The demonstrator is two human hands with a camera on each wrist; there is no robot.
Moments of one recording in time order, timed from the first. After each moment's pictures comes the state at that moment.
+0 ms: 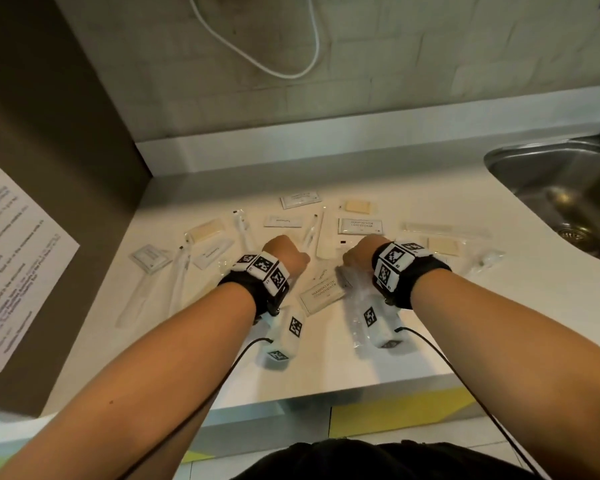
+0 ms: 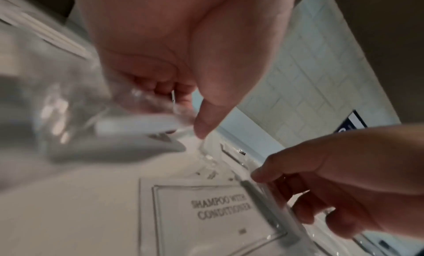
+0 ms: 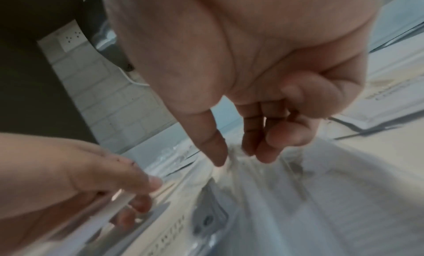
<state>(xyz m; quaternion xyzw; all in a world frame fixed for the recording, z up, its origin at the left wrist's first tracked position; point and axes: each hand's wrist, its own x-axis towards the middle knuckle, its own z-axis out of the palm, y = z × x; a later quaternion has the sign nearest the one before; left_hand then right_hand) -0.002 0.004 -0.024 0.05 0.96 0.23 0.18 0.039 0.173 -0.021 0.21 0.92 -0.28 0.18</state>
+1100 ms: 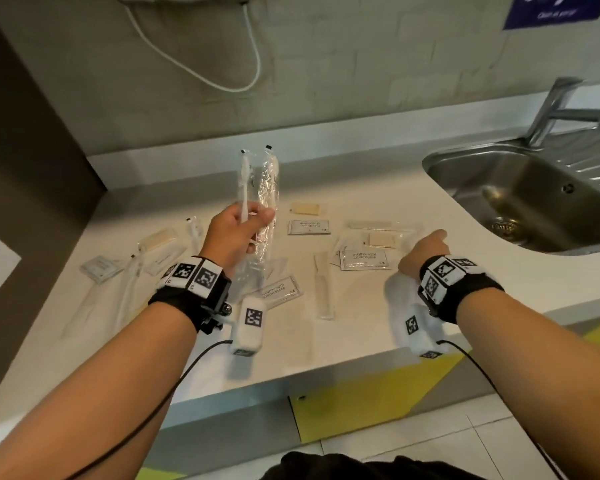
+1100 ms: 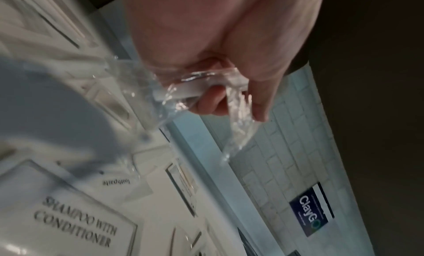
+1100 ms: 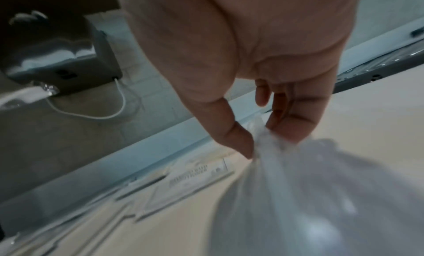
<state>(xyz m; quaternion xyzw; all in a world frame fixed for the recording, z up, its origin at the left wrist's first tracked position) 0.041 0.018 0.017 0.08 0.74 0.66 0.07 0.139 0.293 -0.015 0.46 0.83 -0.32 0.01</state>
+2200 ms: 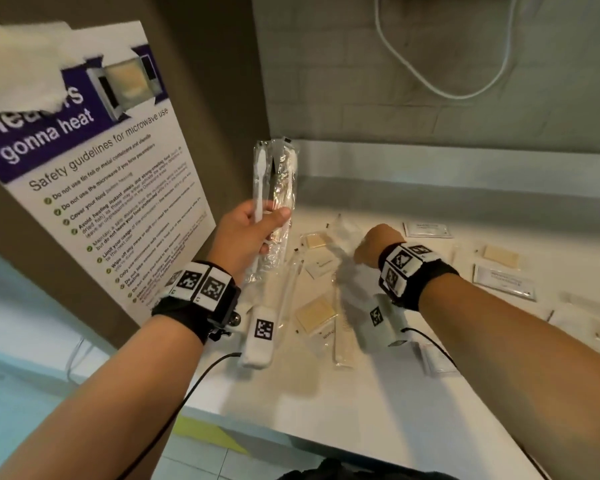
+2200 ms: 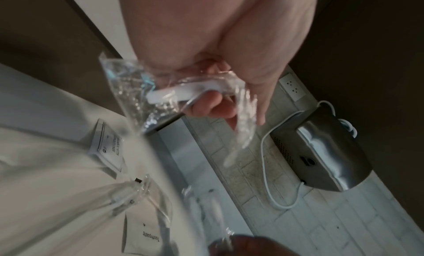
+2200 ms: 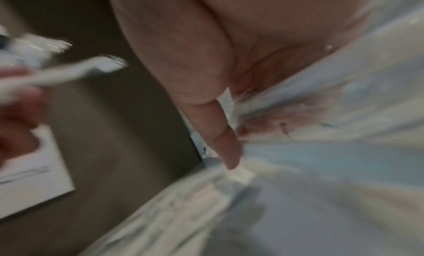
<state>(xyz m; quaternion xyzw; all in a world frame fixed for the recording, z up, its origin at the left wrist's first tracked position) -0.007 -0.217 0.028 -0.06 0.74 0.67 -0.09 -0.052 -0.008 0.011 0.10 0.94 -0.28 0.13</state>
